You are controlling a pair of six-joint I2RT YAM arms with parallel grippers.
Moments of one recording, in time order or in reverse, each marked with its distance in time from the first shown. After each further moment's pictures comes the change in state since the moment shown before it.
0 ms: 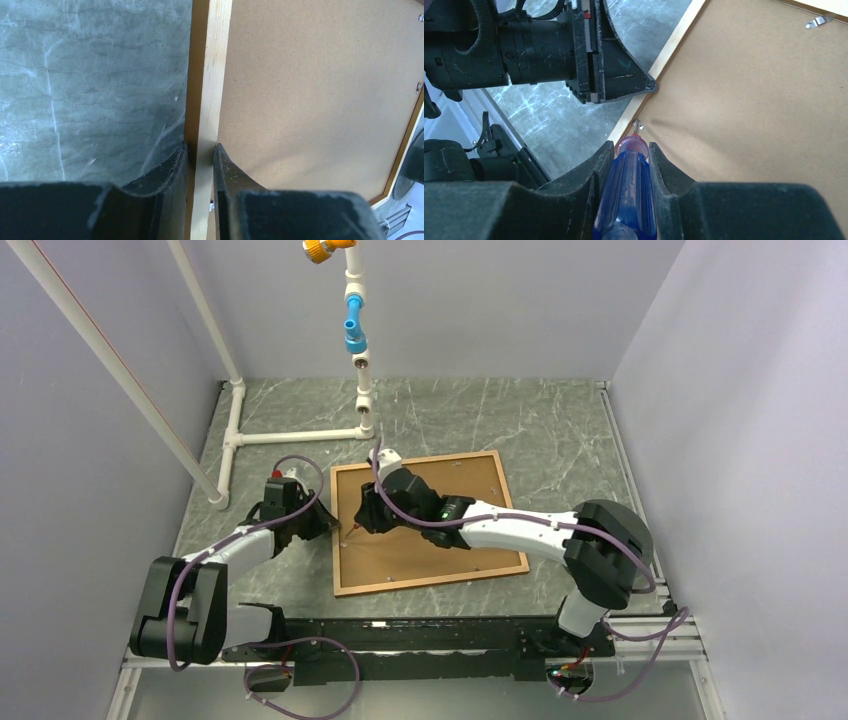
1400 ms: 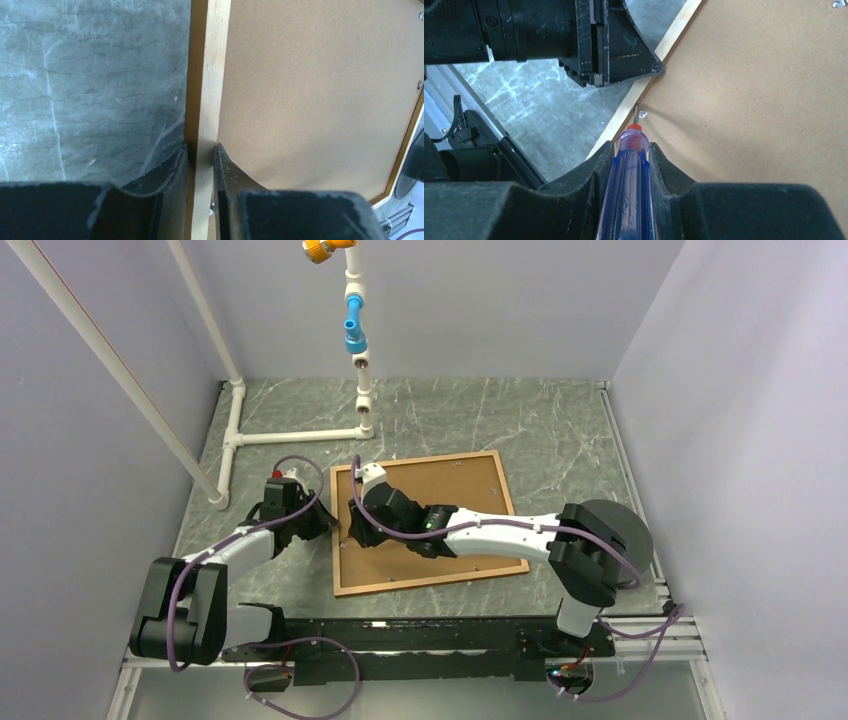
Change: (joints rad) left arm 0.000 -0.003 -0.003 0.004 0.004 0.007; right arm 0.087 0.085 0.064 -0.060 0.081 -0.017
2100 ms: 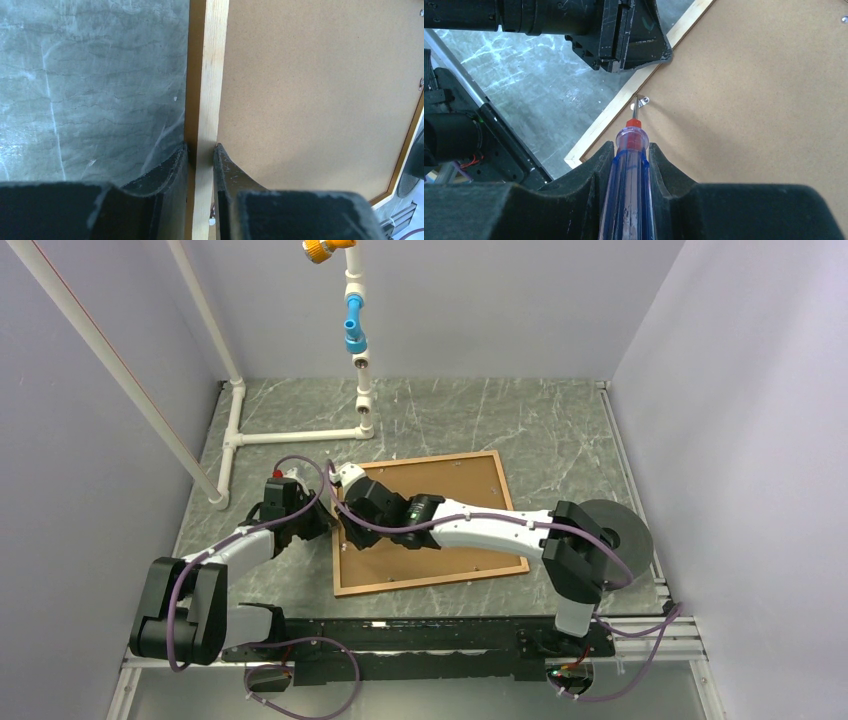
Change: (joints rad) left arm 0.000 0.000 0.000 0.001 0.002 0.011; right arm 0.023 0.061 0.186 -0.259 -0.035 -0.142
